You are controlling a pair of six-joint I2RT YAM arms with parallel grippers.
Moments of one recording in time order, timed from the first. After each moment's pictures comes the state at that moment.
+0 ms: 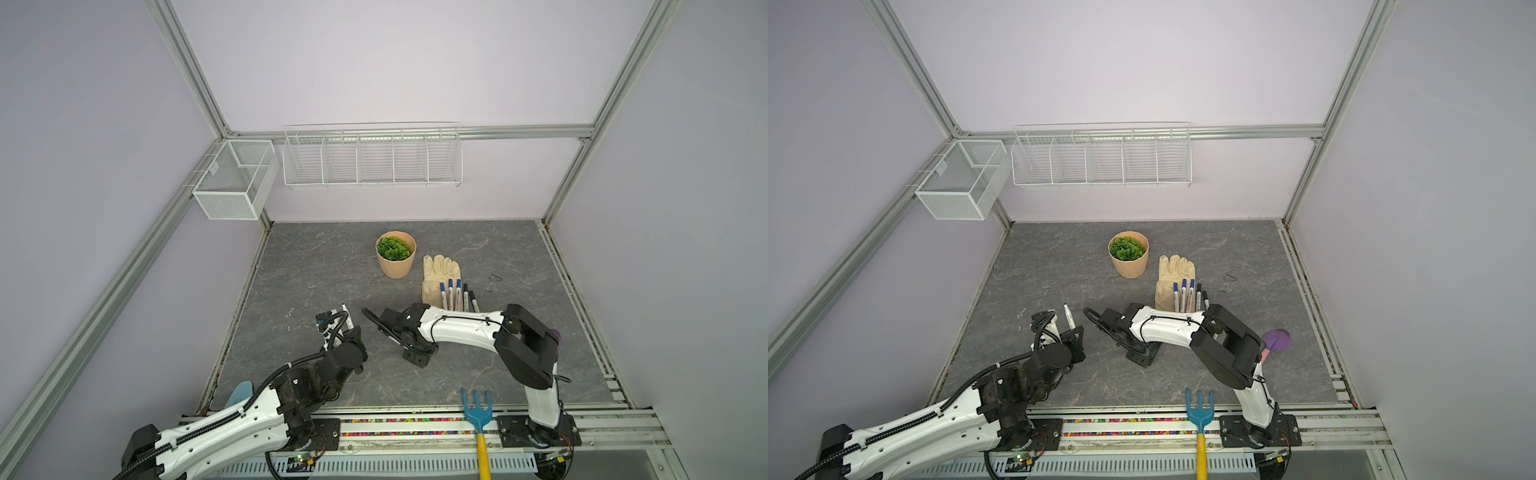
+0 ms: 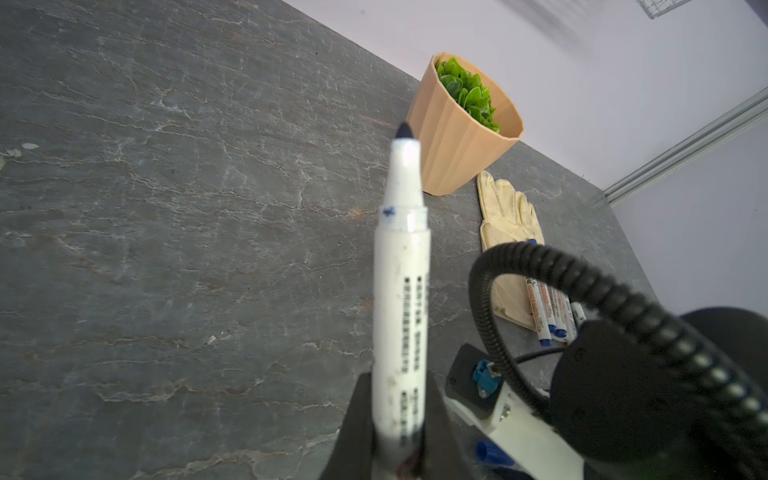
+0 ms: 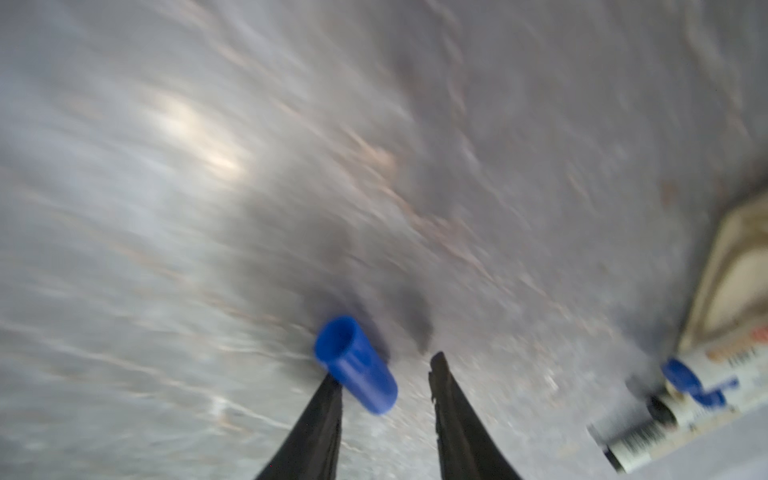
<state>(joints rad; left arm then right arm) -1.09 0.68 0.40 -0.33 -0.70 -0.98 1.06 1.97 1.35 -1.02 0.24 0.01</state>
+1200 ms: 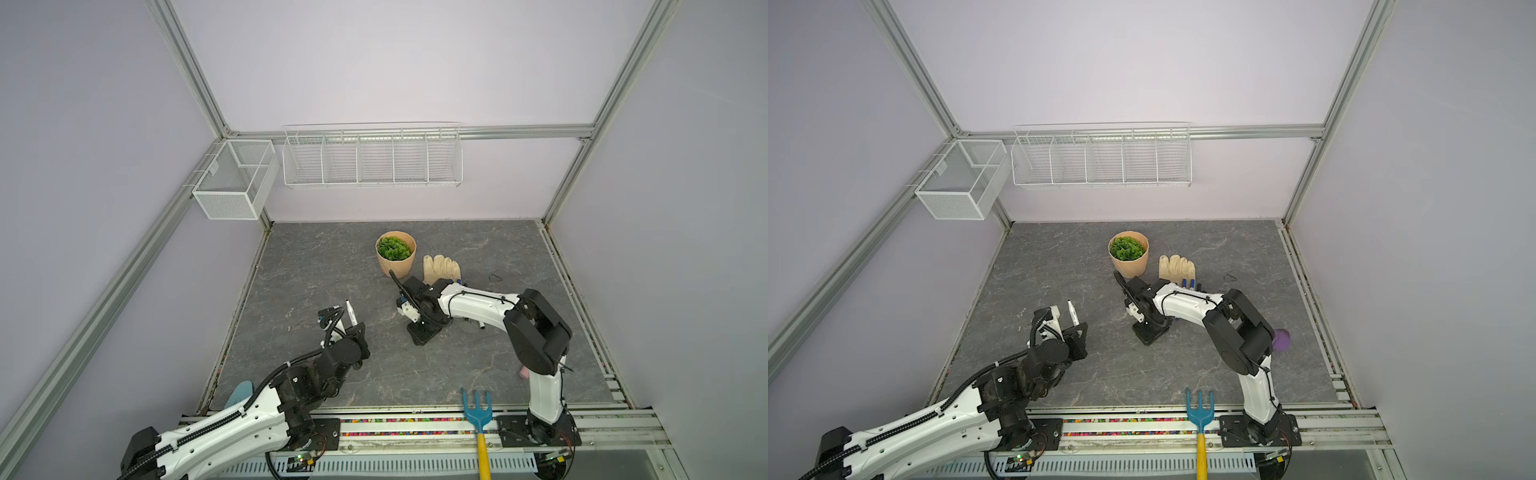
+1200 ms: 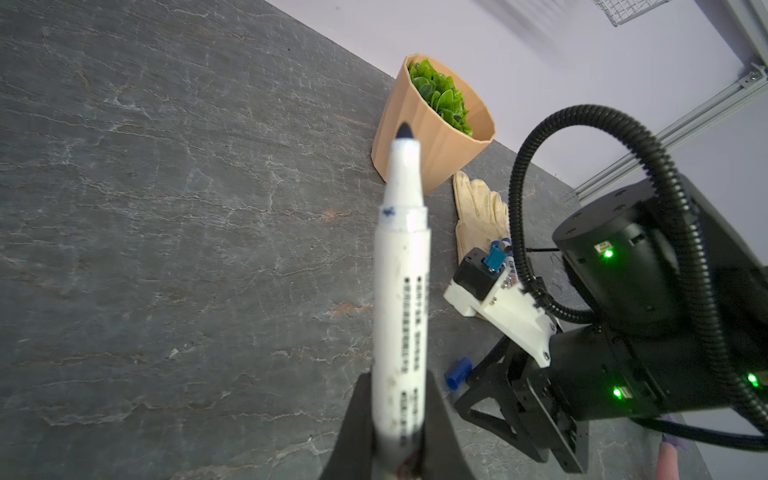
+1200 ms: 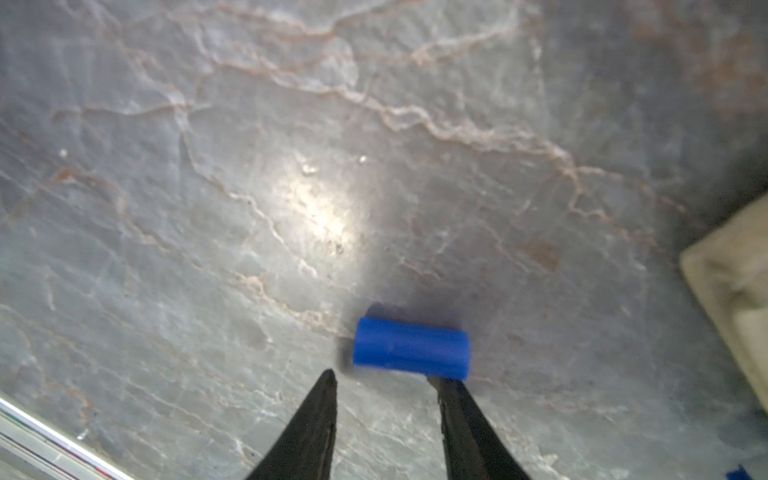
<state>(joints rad) -1.06 0.67 0.41 -0.27 -0.63 -0.94 0.83 1.99 1.38 -0.87 -0.12 0.10</state>
